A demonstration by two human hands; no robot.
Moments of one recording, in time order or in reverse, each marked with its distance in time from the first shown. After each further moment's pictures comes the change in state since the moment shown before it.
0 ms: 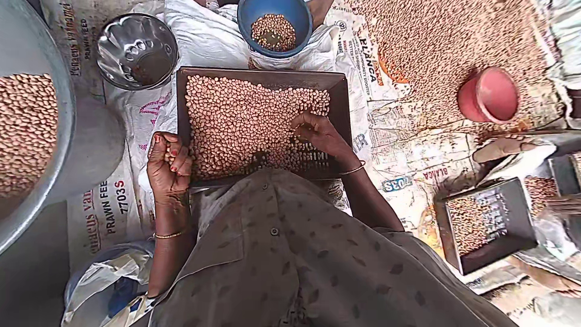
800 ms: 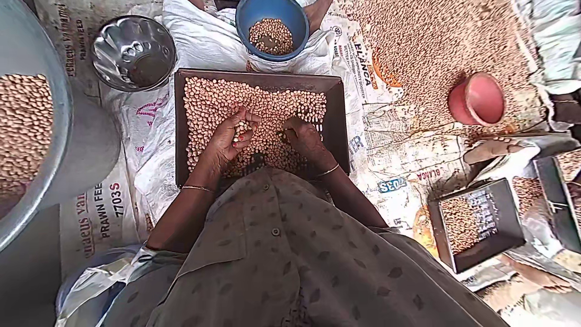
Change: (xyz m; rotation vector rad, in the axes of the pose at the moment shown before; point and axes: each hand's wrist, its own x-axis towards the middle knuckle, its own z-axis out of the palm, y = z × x) left_hand 0.081 -0.064 0.083 0.231 -0.075 -0.694; right_hand 0.016 0.015 0.039 -0.470 0.123 -0.042
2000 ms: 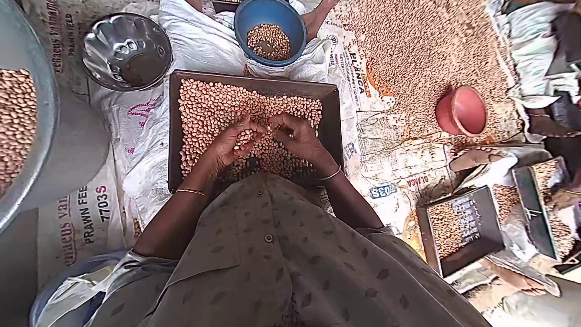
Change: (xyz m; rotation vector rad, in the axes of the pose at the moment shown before) left_hand 0.007 -0.006 -0.001 0.193 -0.118 -0.050; right_hand 0.012 -0.035 -0.031 0.347 0.005 -0.133
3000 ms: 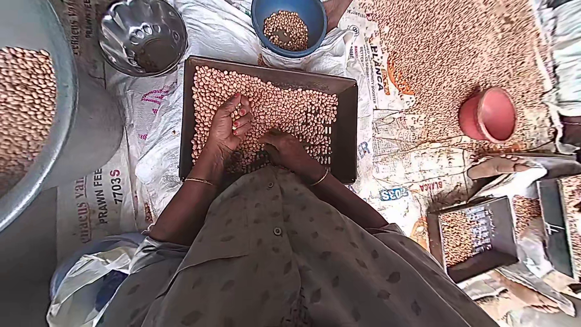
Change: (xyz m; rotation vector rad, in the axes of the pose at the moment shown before) left_hand -0.004 0.010 -0.009 -0.403 0.216 0.321; right_hand -0.007 0.001 0.064 -0.279 -0.215 -0.098
